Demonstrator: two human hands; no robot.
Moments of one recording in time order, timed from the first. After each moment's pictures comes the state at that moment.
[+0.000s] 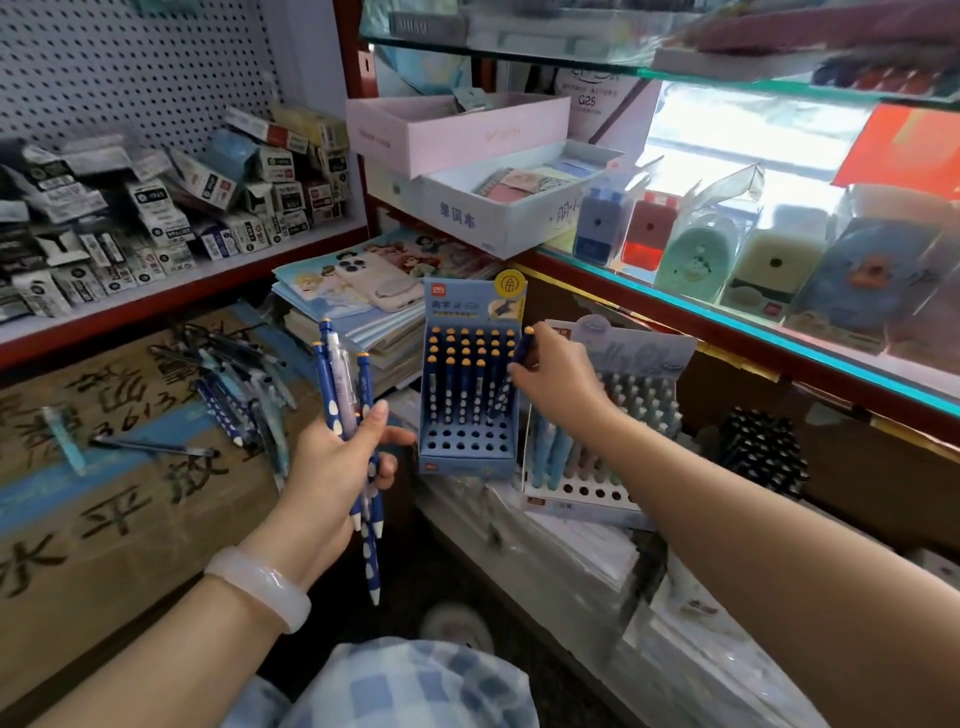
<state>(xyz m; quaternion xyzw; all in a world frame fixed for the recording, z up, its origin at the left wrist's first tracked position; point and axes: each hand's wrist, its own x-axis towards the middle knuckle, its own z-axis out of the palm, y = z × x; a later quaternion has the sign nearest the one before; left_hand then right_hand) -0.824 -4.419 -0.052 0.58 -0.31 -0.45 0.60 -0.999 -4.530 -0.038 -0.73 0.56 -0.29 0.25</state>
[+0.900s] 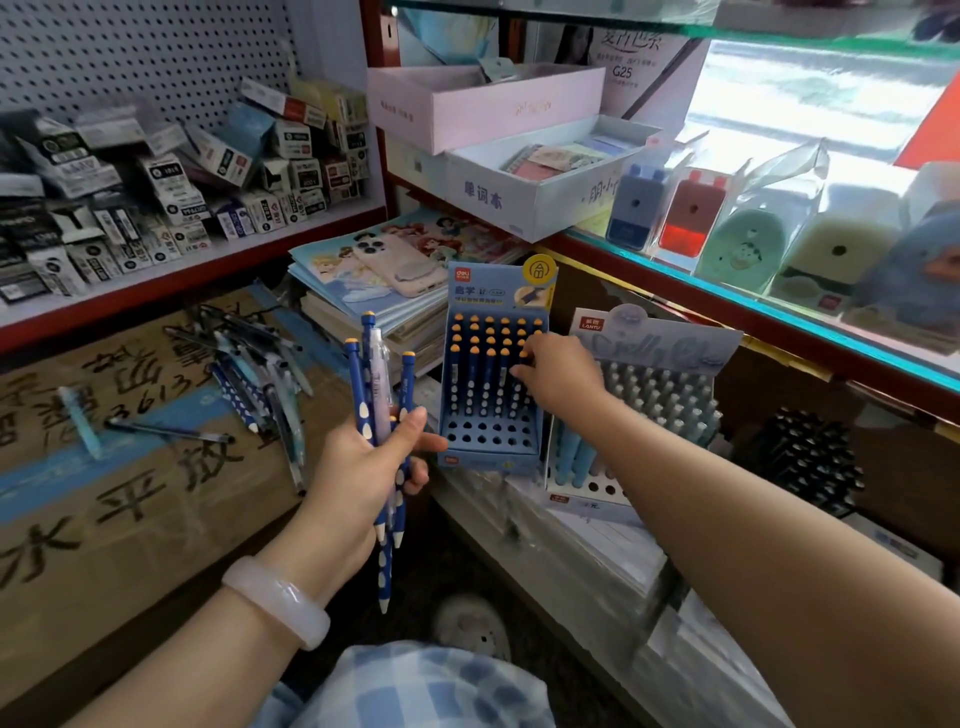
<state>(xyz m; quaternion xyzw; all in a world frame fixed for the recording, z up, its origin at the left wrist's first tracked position) -0.827 -4.415 -0.056 0.57 -0.32 -0.47 0.58 -0.974 -4.562 -0.063 -0.77 0.61 -0.13 0.14</state>
